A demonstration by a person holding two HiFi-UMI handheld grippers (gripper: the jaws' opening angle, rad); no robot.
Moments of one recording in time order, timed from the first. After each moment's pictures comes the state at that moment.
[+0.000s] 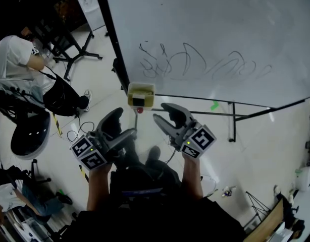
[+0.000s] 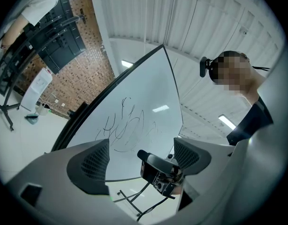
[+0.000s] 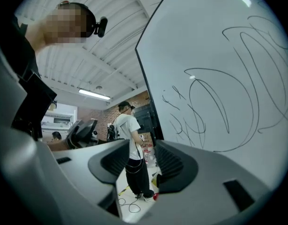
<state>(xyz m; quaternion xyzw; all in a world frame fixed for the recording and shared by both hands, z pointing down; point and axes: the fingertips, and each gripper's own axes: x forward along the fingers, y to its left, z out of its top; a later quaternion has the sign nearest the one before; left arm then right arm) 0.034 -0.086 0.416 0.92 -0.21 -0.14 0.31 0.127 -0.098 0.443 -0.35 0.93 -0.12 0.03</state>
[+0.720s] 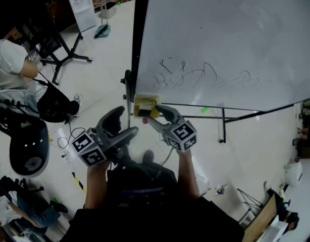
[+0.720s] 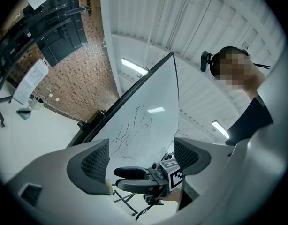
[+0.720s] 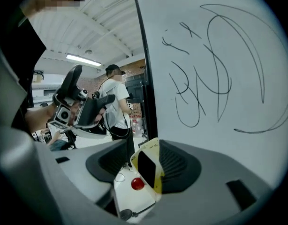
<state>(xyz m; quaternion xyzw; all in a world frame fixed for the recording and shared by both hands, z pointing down) -0.006 -0.148 0.429 0.92 -0.16 -0.15 0.33 0.077 -0.170 0.545 -0.39 0.90 -0.14 -0.16</state>
